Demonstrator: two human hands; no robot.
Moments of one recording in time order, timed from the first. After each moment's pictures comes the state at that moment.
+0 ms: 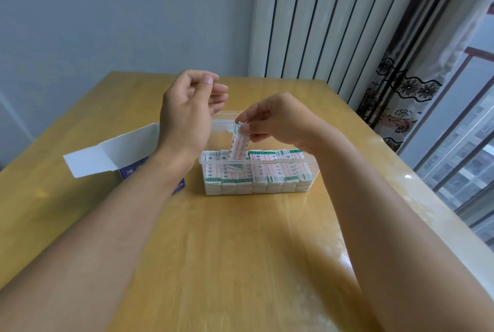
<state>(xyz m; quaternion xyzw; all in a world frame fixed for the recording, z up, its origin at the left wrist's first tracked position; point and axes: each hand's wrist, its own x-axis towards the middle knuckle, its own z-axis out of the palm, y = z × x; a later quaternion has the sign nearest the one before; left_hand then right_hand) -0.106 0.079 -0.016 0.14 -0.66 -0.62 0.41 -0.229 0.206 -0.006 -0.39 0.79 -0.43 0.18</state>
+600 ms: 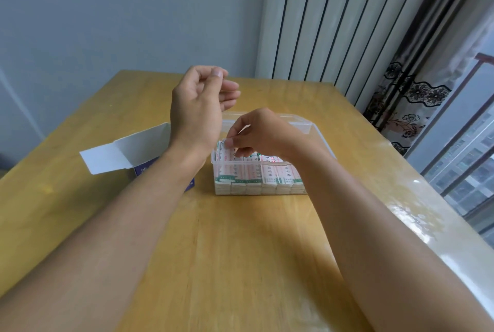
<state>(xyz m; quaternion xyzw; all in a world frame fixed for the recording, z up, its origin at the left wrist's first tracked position) -0.104 0.079 -0.008 0.12 -0.62 -0.64 0.44 -0.213 0.169 -0.029 -0.39 0.82 -0.37 0.20</state>
